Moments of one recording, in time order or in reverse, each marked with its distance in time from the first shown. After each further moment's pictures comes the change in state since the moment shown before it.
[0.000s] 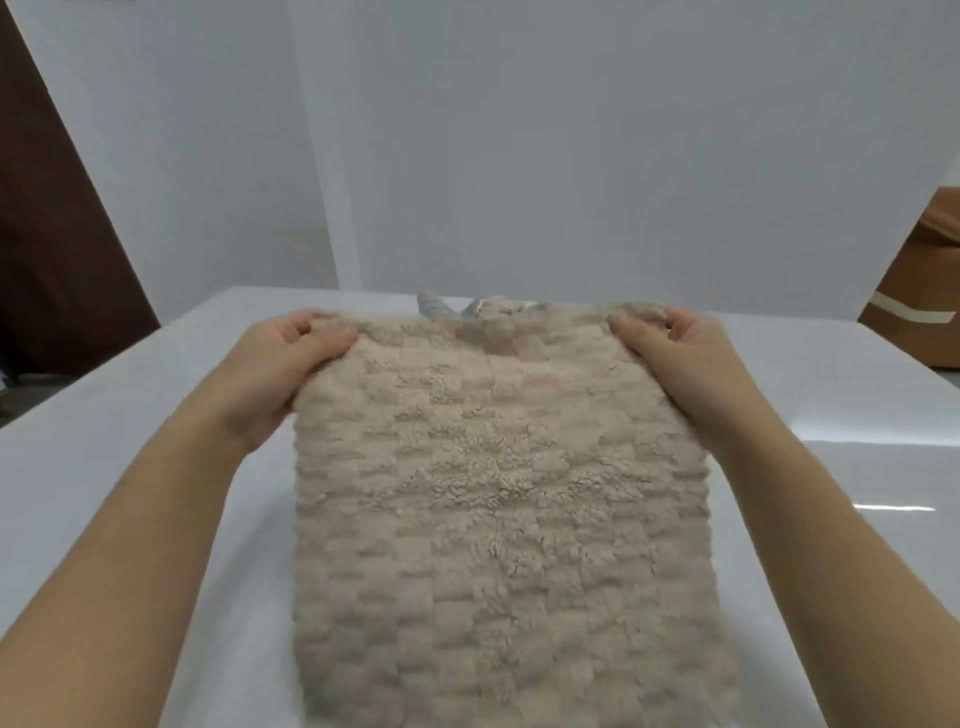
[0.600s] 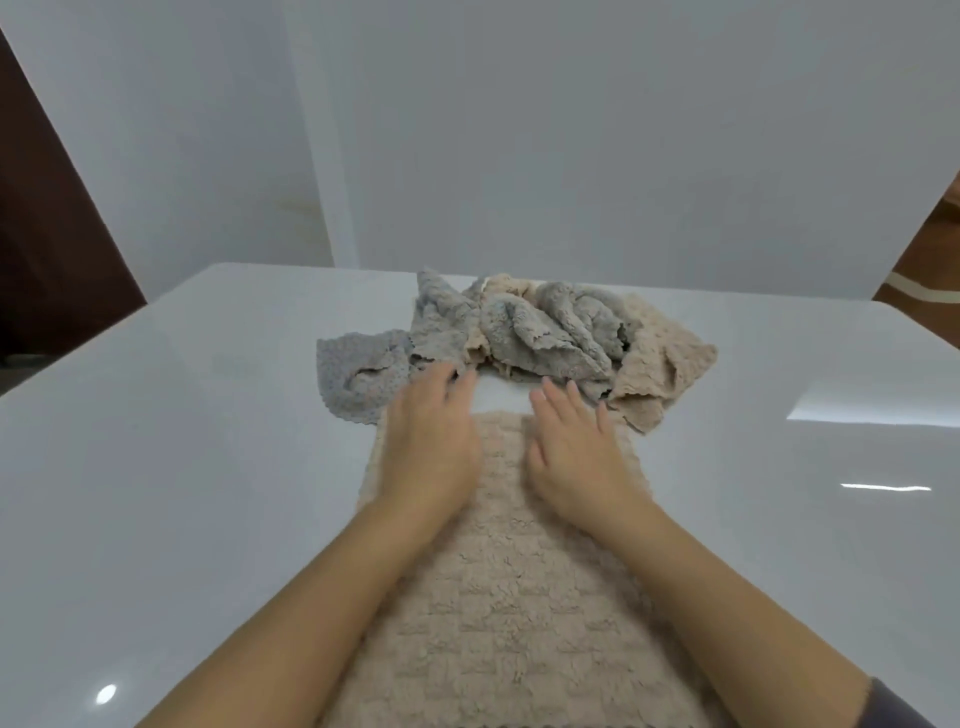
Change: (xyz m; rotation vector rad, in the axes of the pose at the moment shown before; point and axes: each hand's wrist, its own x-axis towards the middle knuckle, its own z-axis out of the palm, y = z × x) left_hand 0.024 -0.115 0.106 1.069 0.143 0.452; right_hand 0.003 0.123 0.086 -1.160 -0.296 -0.137
